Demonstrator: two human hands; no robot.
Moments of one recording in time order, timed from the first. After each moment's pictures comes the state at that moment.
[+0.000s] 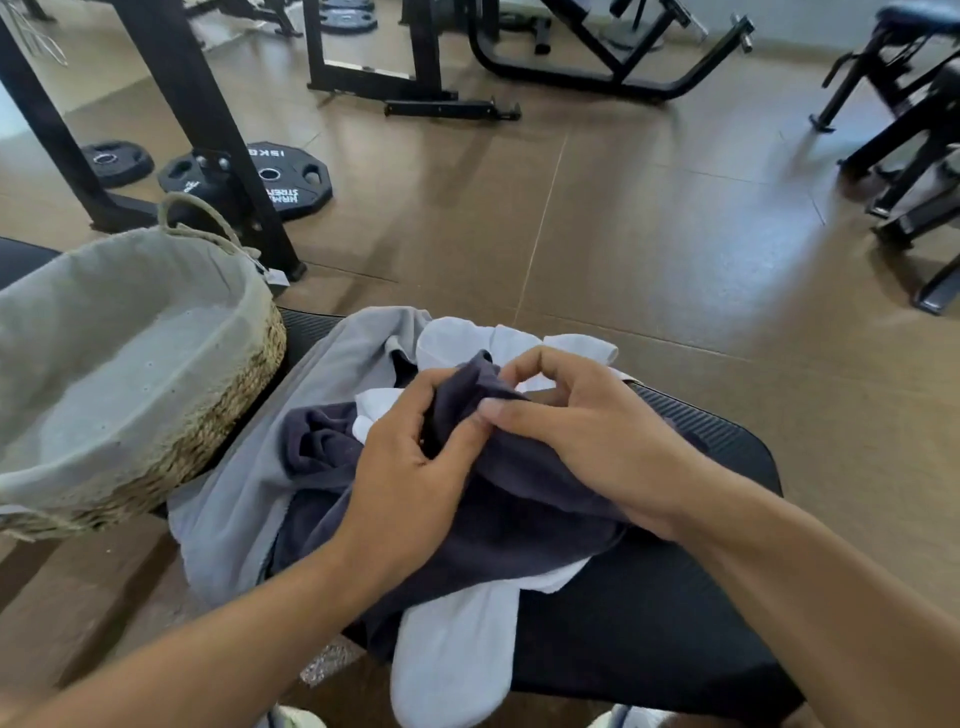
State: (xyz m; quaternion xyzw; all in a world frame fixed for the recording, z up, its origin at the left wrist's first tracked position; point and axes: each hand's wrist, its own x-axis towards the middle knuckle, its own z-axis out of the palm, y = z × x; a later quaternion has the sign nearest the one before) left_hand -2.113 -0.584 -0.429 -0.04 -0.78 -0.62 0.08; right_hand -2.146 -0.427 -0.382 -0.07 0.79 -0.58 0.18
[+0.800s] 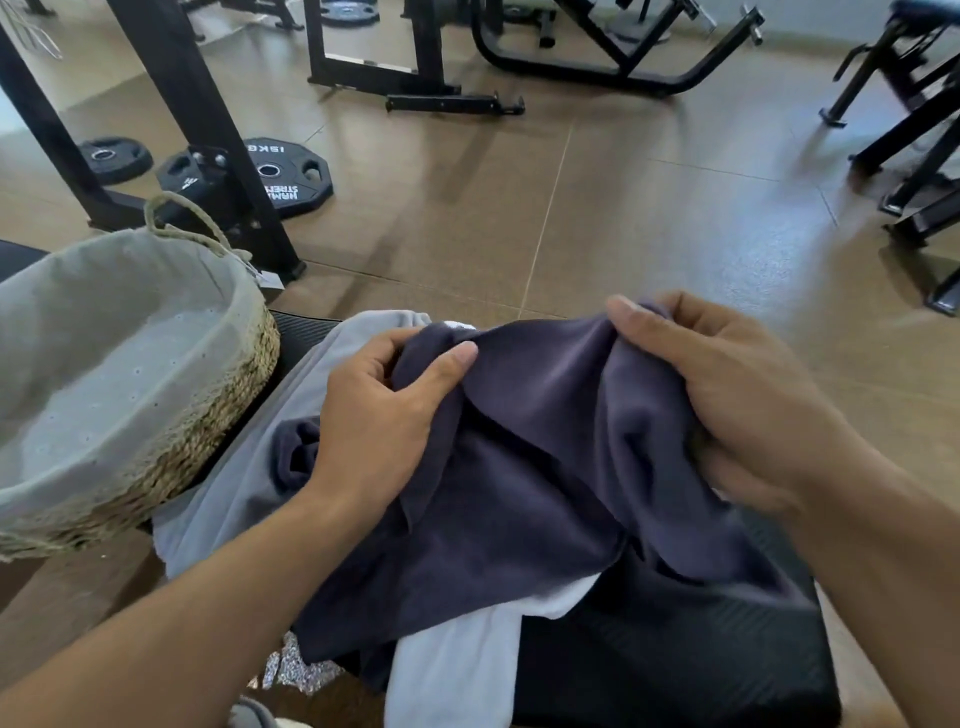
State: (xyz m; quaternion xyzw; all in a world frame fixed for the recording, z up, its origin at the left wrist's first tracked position) left_hand -2.161 -0.595 -0.420 0.10 -0.75 -0.65 0.09; right_hand -2.164 -0.386 -0.353 0.06 0.68 -0.72 0.09
